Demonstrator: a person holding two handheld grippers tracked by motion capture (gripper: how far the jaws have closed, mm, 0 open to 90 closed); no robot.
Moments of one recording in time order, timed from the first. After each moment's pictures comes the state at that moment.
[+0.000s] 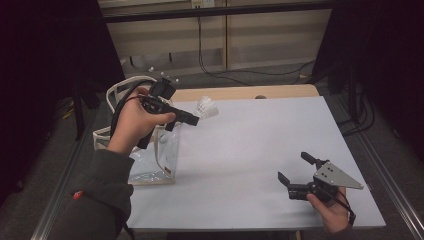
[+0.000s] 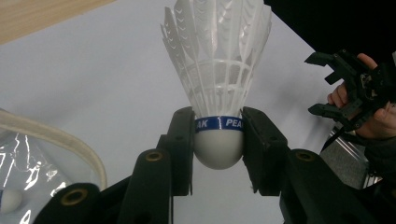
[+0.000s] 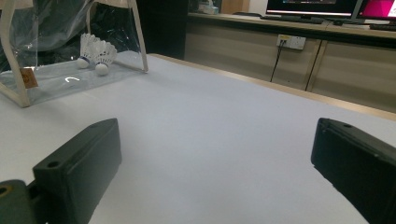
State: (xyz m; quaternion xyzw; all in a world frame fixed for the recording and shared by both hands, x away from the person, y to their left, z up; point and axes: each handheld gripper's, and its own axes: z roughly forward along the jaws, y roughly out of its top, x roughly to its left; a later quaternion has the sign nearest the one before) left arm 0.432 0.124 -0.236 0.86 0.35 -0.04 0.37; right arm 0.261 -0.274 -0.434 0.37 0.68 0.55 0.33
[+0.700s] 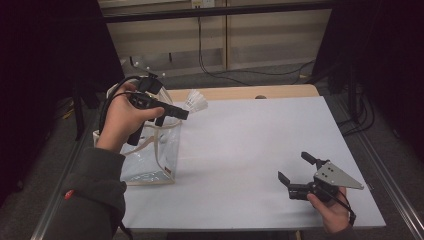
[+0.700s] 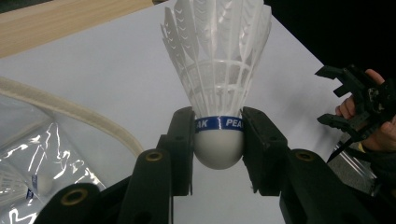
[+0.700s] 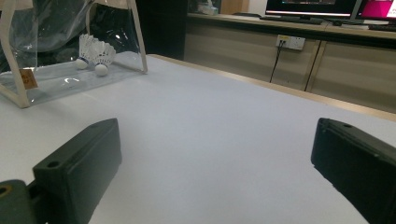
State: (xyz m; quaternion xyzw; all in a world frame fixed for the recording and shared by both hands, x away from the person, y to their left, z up) left arm 0.438 0.149 -0.228 0.84 0.38 -0.02 0.38; right arm 0.261 -0.274 -0.433 0.37 0.67 0.55 0.33
